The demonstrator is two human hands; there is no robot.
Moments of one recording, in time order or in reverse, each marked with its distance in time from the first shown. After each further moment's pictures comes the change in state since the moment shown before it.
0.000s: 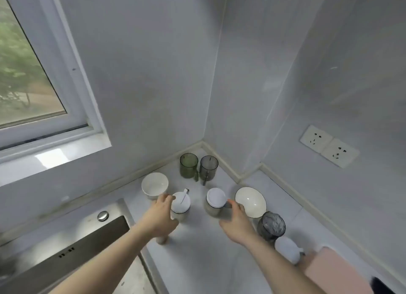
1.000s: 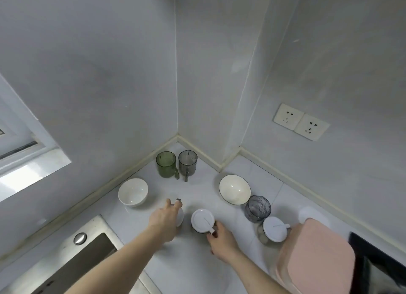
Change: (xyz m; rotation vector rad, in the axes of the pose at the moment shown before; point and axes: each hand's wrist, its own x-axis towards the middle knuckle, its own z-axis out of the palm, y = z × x) left_hand 0.049 0.039 0.040 0.450 -0.132 0.094; right_hand -0.020 0.042 0.065 0.313 -0.063 0.267
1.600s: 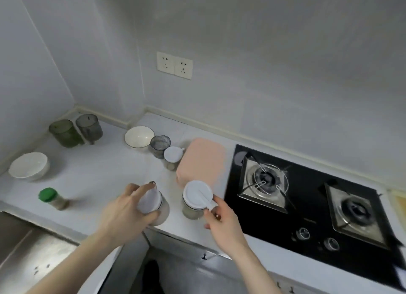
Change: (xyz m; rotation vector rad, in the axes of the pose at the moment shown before) left_hand -0.253 0.184 0.026 -0.283 0.154 0.350; right_hand -0.320 0.180 -0.105 0.413 0.461 -0.077
